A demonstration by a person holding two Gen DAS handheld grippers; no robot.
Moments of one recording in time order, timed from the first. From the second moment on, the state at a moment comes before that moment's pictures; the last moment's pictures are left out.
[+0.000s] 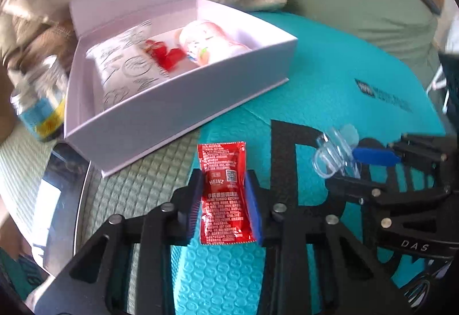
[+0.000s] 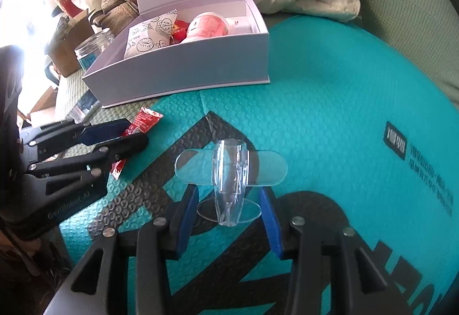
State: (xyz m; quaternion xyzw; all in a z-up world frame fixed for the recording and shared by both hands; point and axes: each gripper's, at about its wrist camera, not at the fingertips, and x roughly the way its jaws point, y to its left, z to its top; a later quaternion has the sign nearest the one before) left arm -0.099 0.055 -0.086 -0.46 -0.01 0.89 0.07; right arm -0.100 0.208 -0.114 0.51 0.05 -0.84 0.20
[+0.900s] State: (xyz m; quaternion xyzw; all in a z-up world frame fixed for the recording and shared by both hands) left arm -0.044 0.008 -0.040 -0.44 -0.08 0.90 0.02; right arm -0.072 0.188 -0.074 0.48 0.06 -0.84 0.24
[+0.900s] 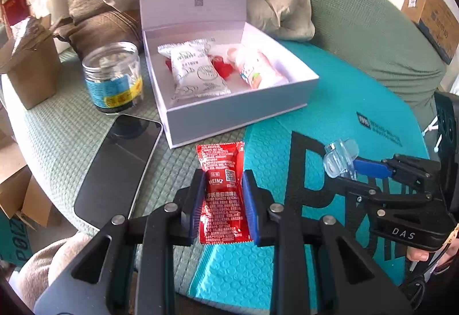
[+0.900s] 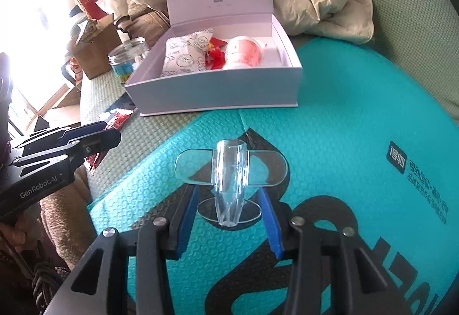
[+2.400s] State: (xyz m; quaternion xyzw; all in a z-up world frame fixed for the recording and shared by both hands) left arm 0.028 0.037 0.025 -0.41 -0.07 0.91 -0.03; right arm 0.014 0.214 0.003 0.39 0.05 -0.88 0.27
